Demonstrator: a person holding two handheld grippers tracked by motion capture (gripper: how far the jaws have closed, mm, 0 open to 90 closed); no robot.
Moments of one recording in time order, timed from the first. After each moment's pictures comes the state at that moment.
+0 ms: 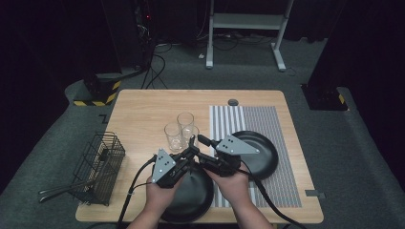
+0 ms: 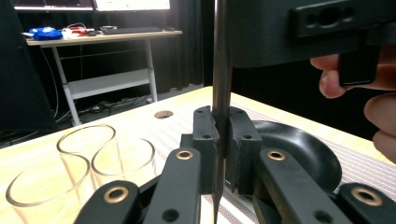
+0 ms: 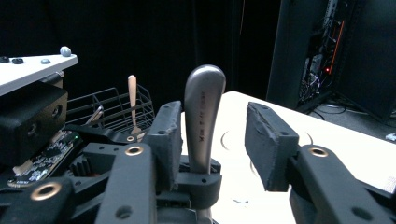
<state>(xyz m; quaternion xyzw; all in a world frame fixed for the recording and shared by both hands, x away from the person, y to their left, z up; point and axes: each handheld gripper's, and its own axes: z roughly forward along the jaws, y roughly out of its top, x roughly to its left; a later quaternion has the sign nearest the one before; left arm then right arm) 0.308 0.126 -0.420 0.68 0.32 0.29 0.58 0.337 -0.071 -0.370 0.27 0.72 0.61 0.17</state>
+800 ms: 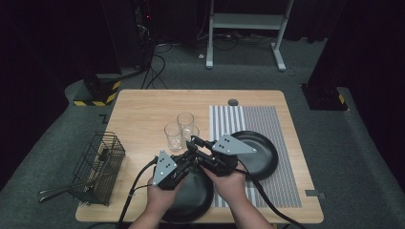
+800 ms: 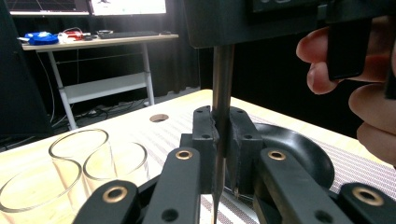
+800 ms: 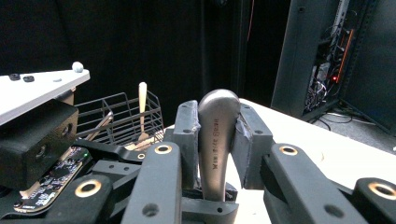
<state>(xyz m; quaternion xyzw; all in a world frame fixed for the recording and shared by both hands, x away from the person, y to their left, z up) 0.303 0.123 -0.420 0.68 0.32 0.30 0.59 0.334 -0.063 -0.363 0.25 0.73 0.62 0.17</state>
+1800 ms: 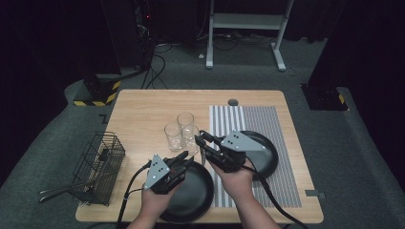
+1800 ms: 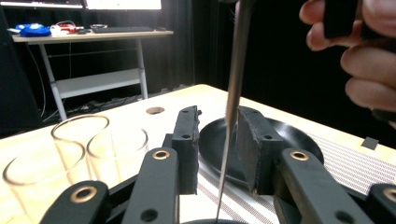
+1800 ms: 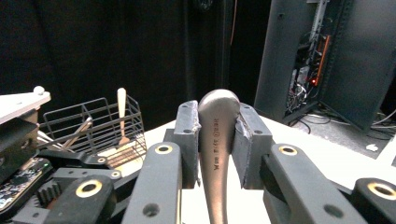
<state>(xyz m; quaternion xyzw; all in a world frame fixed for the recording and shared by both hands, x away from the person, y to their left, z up) 0.295 0.142 -0.430 0.69 0.32 0.28 0.59 0.340 -0.082 -0.354 0.27 0.72 0.61 0.20</state>
